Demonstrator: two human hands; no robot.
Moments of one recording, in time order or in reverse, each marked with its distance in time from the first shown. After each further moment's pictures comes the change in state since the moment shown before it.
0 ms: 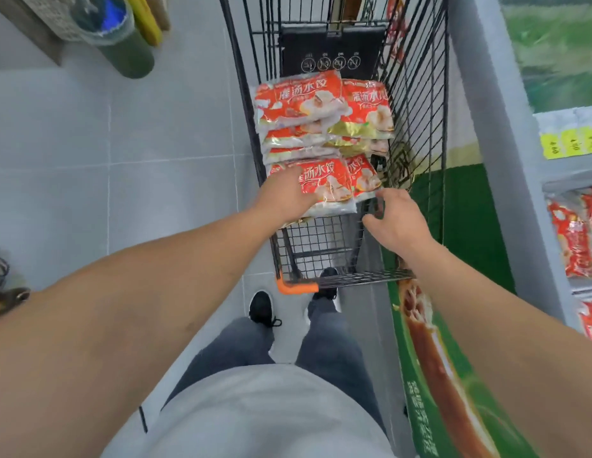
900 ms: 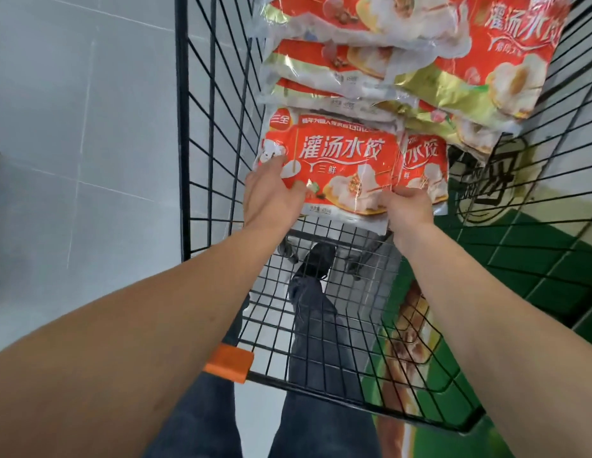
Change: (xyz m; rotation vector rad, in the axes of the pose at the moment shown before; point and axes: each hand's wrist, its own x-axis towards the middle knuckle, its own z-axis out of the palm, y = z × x) left_hand 0.143 -0.073 0.156 -0.407 0.296 -0.734; right_hand 0.259 0.061 0.143 0.601 -0.262 0.480
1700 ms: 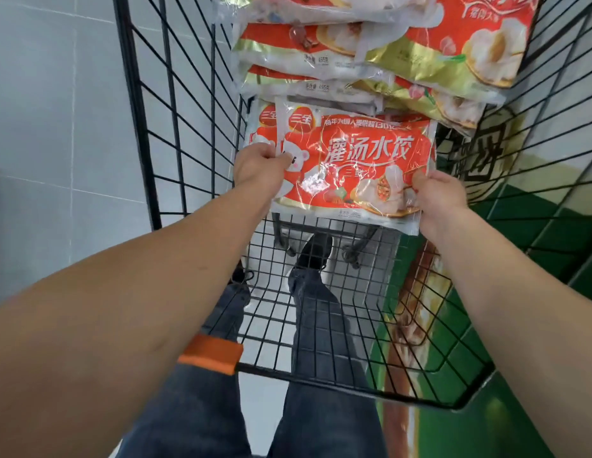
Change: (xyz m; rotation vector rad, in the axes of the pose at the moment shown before) left_hand 0.027 0.012 0.016 -0.278 0.003 -0.199; right_hand 0.013 0.012 -0.054 0.231 0.060 0.012
